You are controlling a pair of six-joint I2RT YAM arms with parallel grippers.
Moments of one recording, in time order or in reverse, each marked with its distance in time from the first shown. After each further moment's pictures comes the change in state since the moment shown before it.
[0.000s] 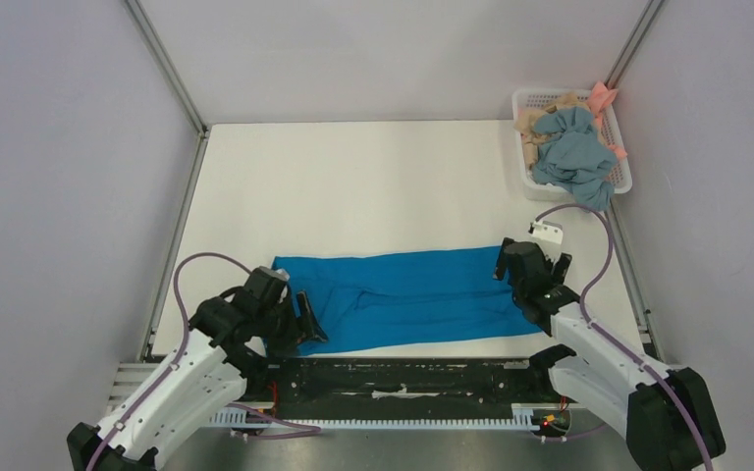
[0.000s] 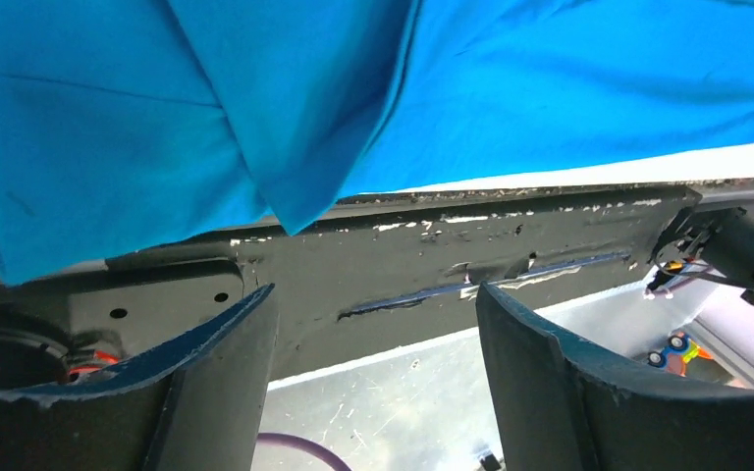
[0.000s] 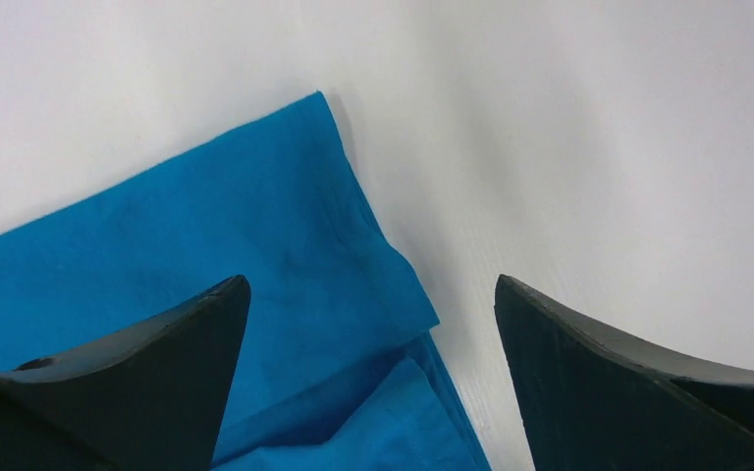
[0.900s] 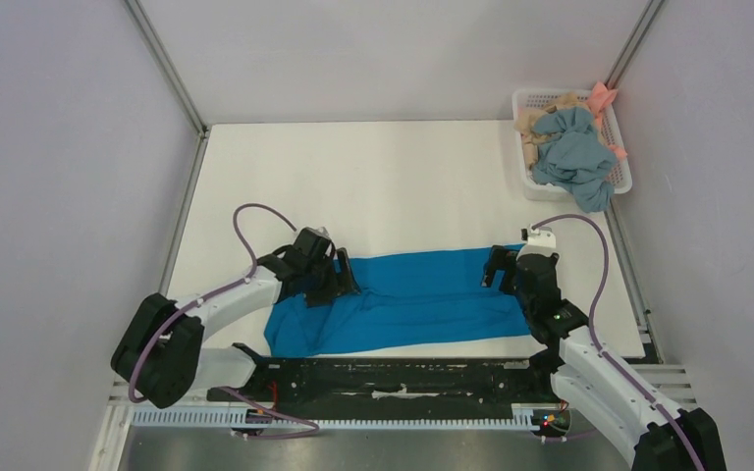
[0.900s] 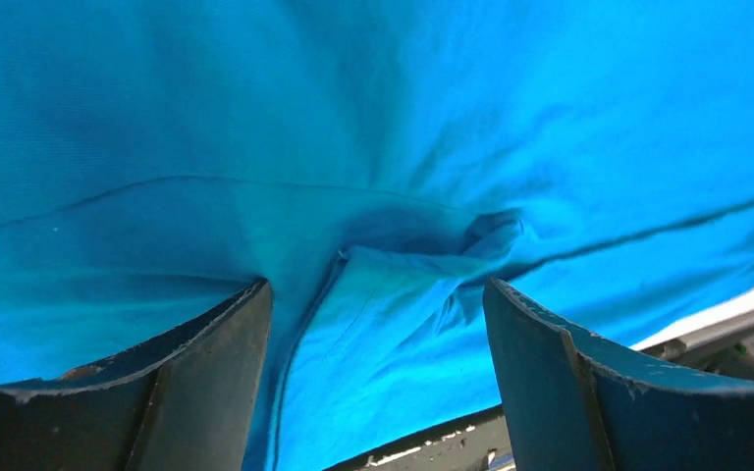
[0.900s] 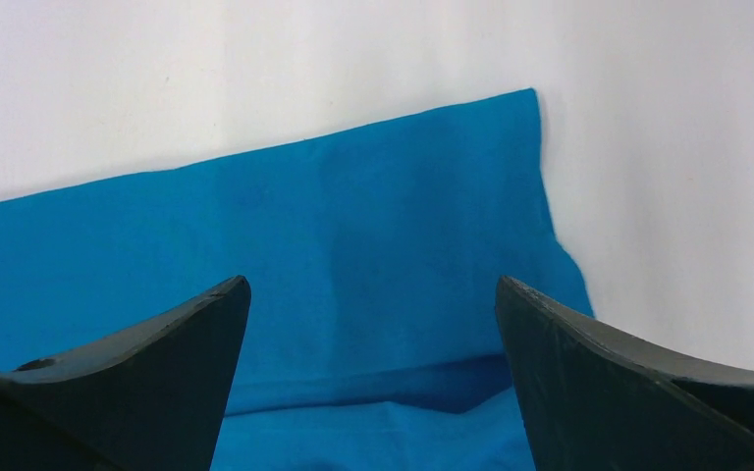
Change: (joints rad) left arm -0.021 0.696 0.125 0.649 -0.130 0.103; right arm 0.000 -0.246 -0.104 0.101 -0.306 -0.088
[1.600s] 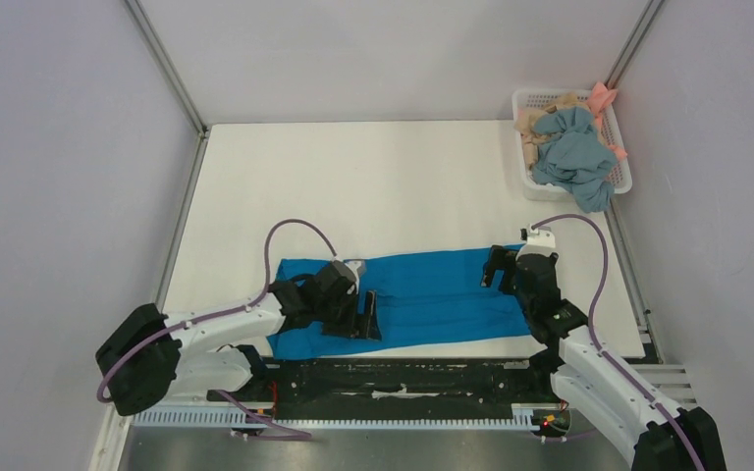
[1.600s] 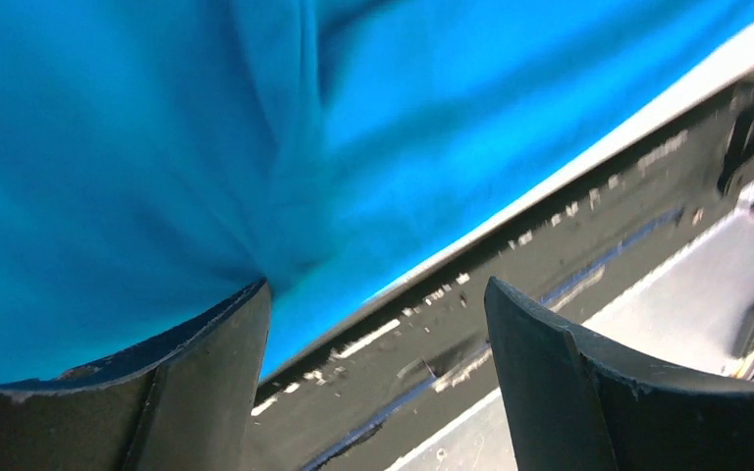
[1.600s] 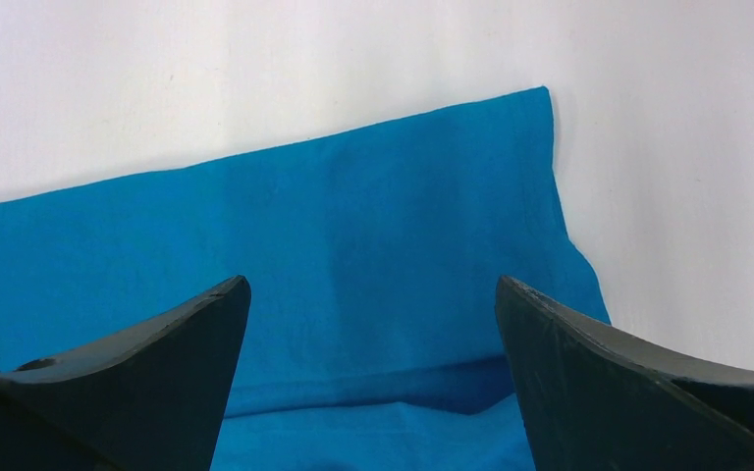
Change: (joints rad) left arm -0.315 -0.133 -0.086 0.011 0.098 0.040; right arm 0.000 0.006 -0.001 0.011 -0.011 0.000
